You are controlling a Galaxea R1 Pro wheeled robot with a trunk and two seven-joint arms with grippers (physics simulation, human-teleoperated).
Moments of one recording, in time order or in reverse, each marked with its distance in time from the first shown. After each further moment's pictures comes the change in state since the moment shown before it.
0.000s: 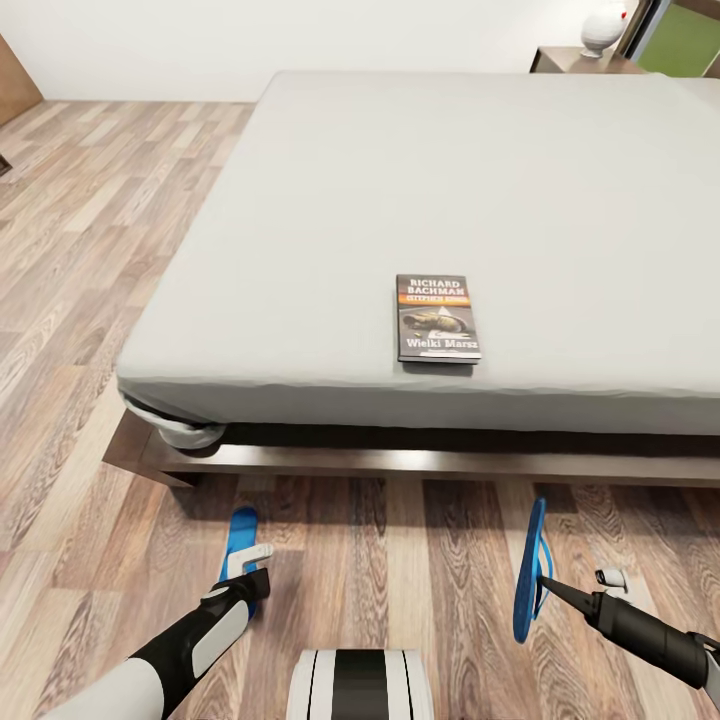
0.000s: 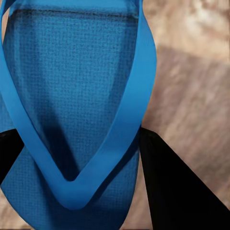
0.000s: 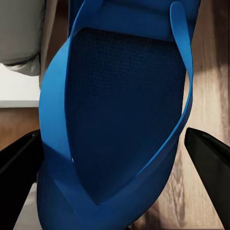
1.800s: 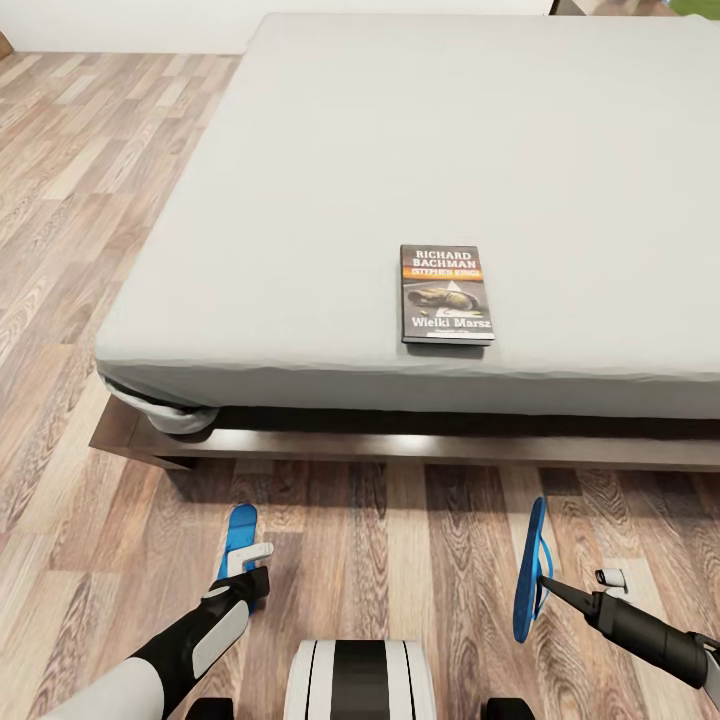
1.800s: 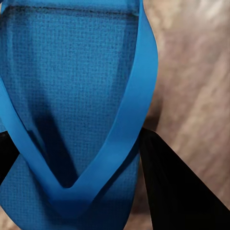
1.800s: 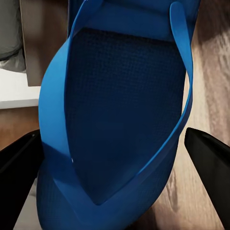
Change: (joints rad) left arm 0.000 0.000 0.005 -0.001 -0.031 -0.009 0.001; right arm 0.000 0.000 0.000 0.000 0.000 0.000 0.000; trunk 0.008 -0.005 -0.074
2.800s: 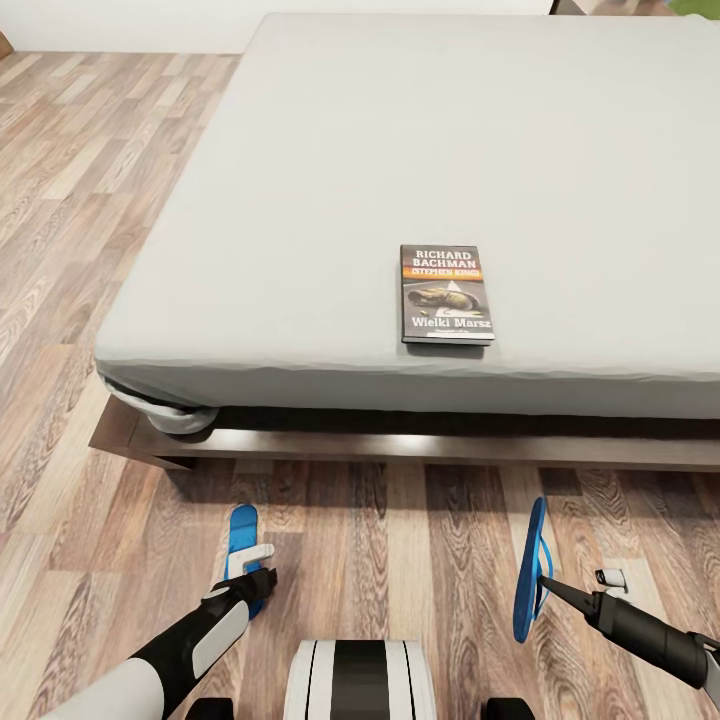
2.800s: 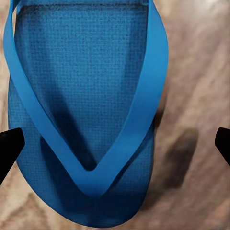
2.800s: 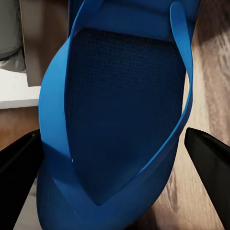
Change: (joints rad) left arm 0.000 0.000 -0.008 0.001 0.029 0.007 -0.004; right arm 0.000 0.000 0.000 0.000 -0.001 0.000 0.000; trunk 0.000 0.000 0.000
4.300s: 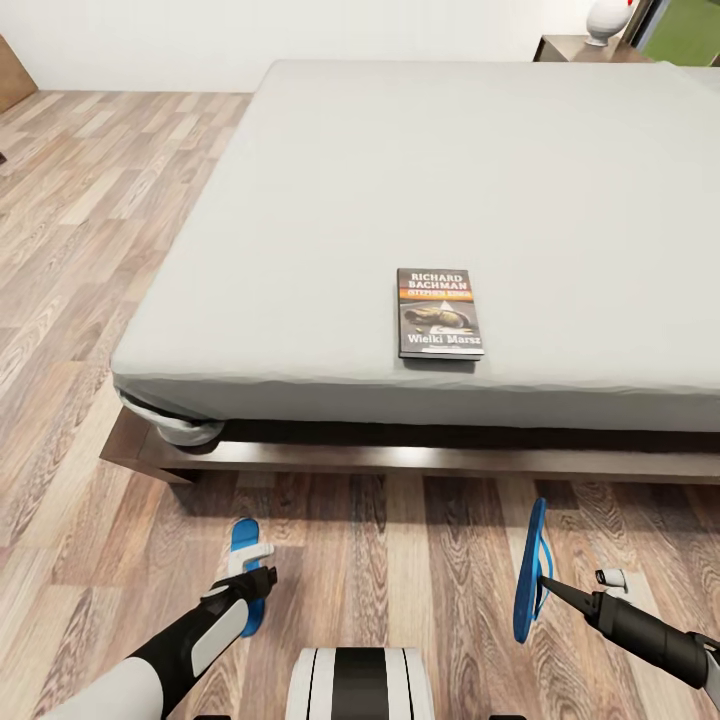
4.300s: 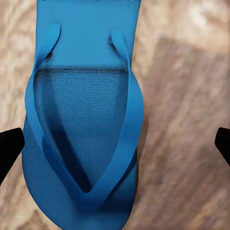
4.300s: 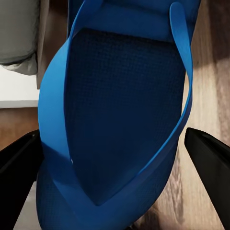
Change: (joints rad) left arm 0.000 0.004 0.006 -0.010 0.002 0.005 0.000; right arm 0.000 0.000 0.000 0.000 0.000 0.000 0.000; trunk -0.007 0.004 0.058
